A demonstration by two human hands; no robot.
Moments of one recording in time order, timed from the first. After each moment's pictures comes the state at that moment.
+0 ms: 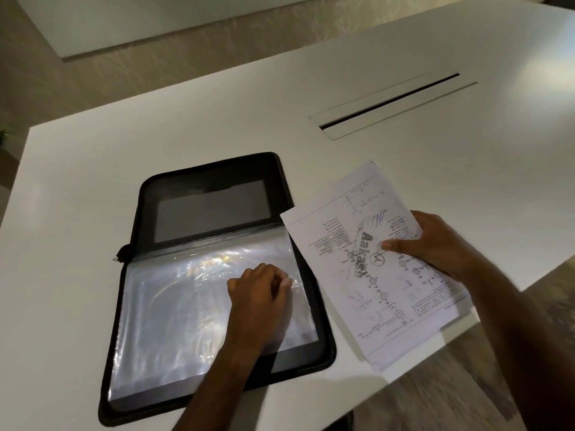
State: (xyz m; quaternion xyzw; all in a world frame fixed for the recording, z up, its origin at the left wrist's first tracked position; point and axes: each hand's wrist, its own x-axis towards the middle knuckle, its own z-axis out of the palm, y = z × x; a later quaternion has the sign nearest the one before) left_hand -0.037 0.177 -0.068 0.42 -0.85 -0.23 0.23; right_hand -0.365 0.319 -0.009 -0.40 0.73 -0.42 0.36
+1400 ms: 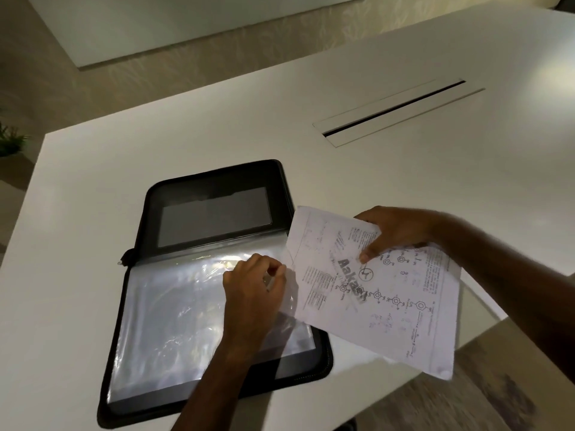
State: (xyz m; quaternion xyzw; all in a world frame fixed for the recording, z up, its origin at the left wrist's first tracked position) left_hand -0.053 0.174 -0.030 0.46 -0.82 -0.20 0.26; right_hand -0.381 0.241 0.017 -0.54 0.63 -0.17 0.53
